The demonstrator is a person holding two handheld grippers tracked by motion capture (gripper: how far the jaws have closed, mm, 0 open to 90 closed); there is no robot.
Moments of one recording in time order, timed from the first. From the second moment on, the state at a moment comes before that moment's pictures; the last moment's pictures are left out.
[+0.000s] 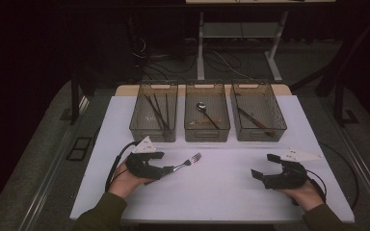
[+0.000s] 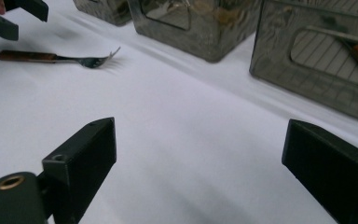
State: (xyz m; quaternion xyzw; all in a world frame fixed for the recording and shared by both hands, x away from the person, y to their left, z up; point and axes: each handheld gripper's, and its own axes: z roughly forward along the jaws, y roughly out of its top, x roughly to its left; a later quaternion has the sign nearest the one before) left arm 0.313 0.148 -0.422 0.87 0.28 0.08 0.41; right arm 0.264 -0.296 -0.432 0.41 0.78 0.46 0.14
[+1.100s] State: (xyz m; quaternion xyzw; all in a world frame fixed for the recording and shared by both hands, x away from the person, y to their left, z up) left arm 0.313 0.138 -0.447 0.90 0.22 0.07 0.36; right arm 0.264 -0.291 -0.439 0.40 0.79 0.45 0.13
